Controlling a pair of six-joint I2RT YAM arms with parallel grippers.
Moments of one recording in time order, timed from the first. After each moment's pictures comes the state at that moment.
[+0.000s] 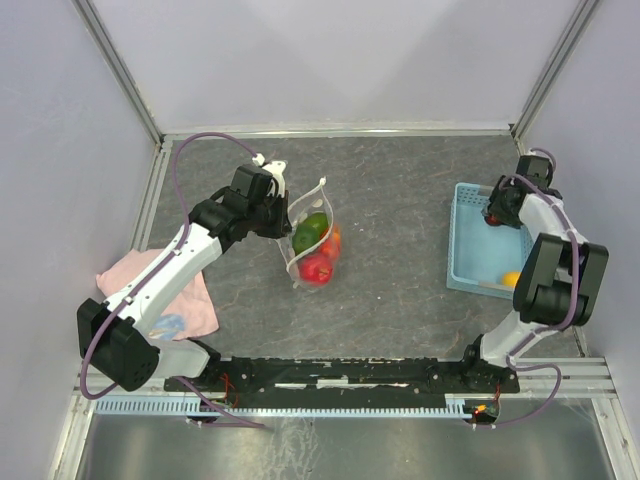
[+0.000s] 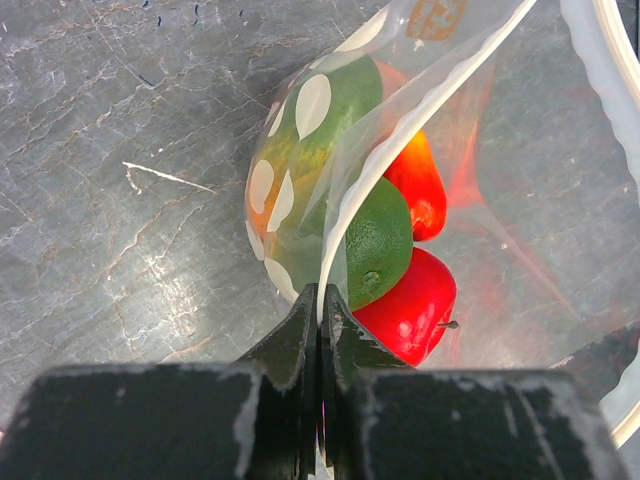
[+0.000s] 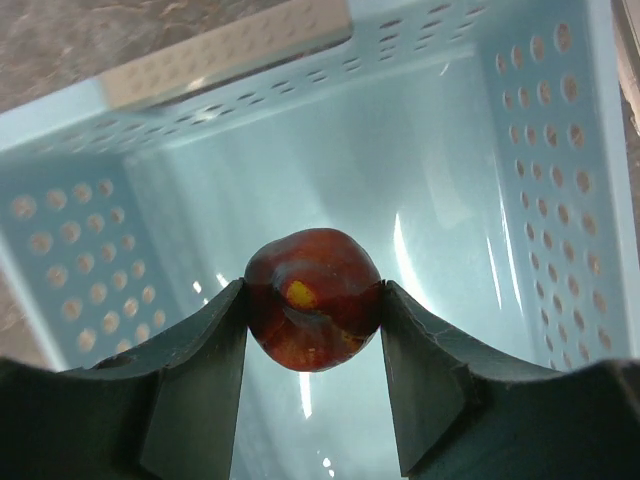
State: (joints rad) left arm -0.52 1.32 1.20 -0.67 0.06 -0.30; right arm -0.30 1.72 1.19 -0.42 0.05 0.23
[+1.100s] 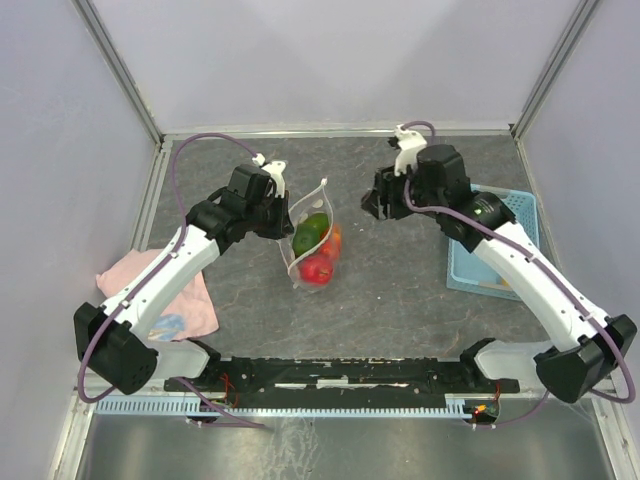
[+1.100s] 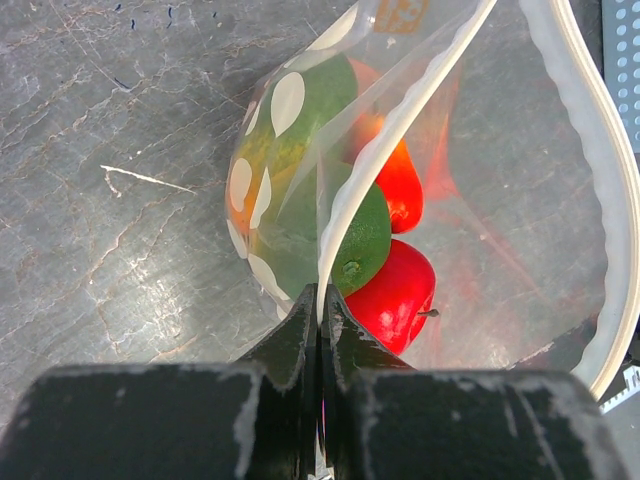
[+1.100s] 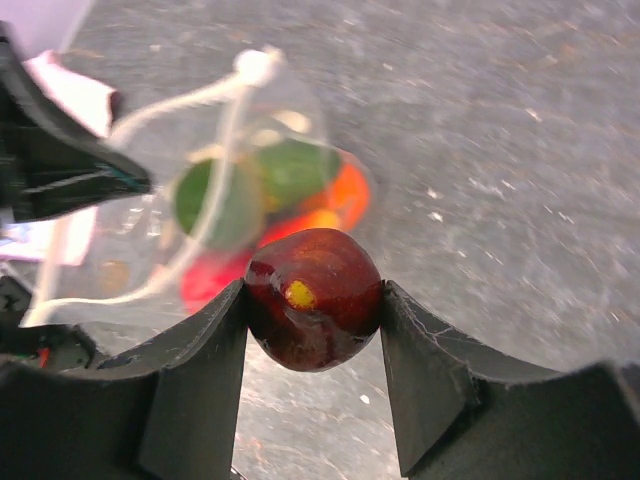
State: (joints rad) left arm -0.52 1.30 1.20 -0.67 0.11 -0.30; right arm 0.52 1.25 1.32 -0.58 -0.13 0.24
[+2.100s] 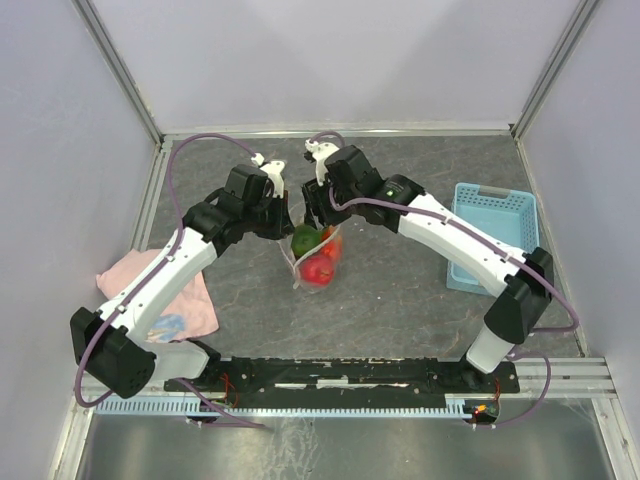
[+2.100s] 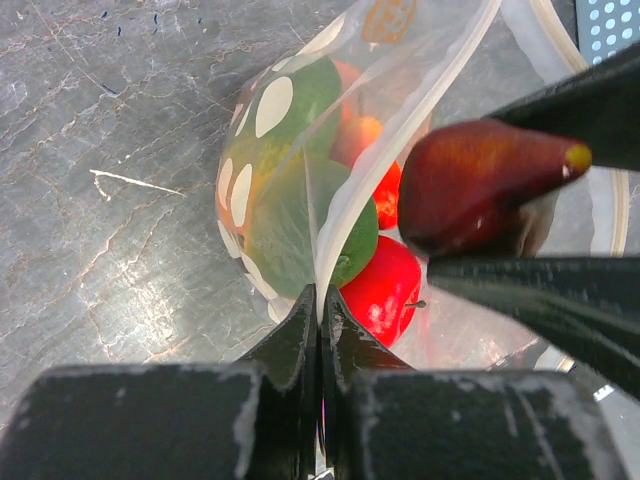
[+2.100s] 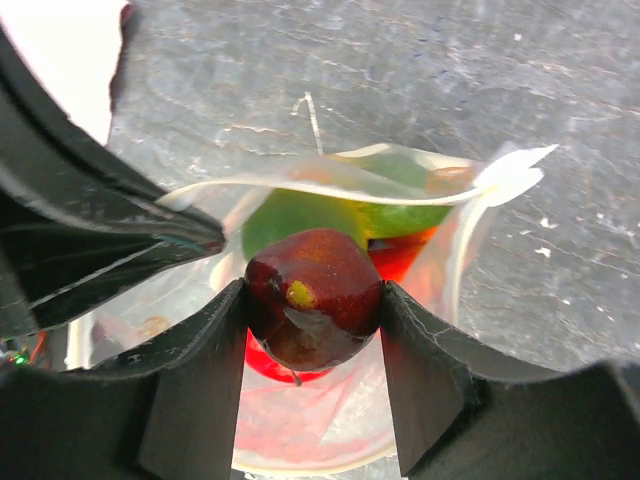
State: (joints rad) left arm -0.52 1.27 1.20 -0.67 0.13 -0.30; right arm 0.82 1.67 1.63 -0.63 -0.04 0.25
